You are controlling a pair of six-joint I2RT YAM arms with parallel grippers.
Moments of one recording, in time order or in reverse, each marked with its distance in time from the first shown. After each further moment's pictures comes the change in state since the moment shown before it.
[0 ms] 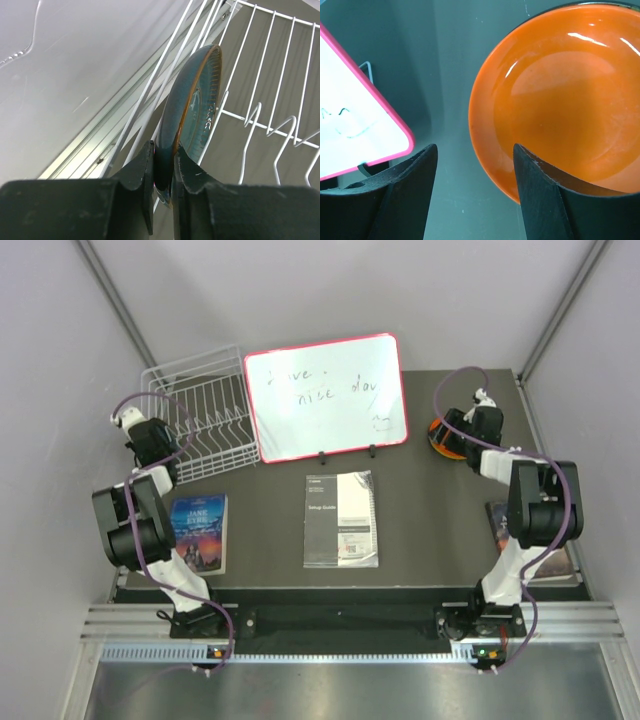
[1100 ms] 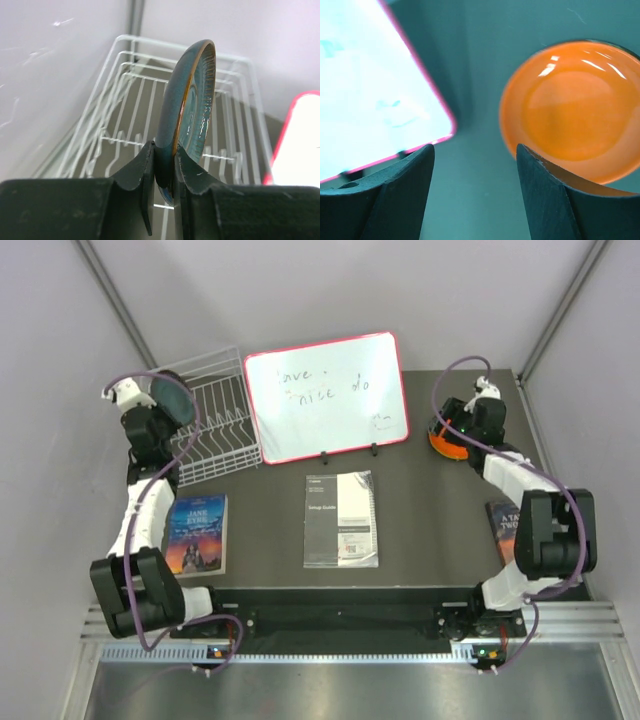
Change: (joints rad) left arm -0.111 -0.410 0.014 -0.159 0.103 -0.026; right arm 0.048 -0.183 -0.009 -0.101 0.089 -0.027
